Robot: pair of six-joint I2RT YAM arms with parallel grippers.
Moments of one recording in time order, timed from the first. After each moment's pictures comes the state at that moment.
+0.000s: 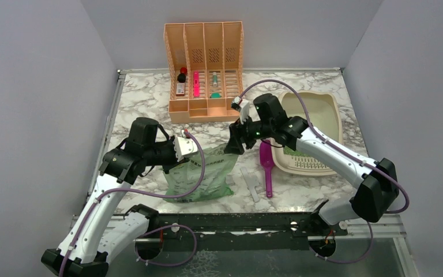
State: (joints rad) left arm -0.39 0.83 1.00 -0.95 0.61 0.74; right arm 0.72 1.43 1.20 -0.42 -0.51 0.13
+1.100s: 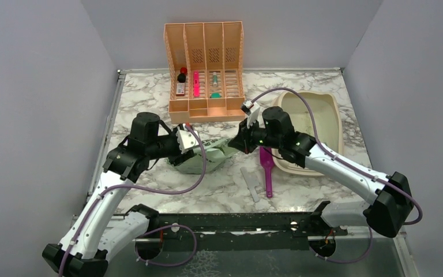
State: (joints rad) left arm -0.40 0.85 0.98 -0.74 0.60 0.72; right arm 0.76 1.27 0.97 -0.15 -0.30 0.26
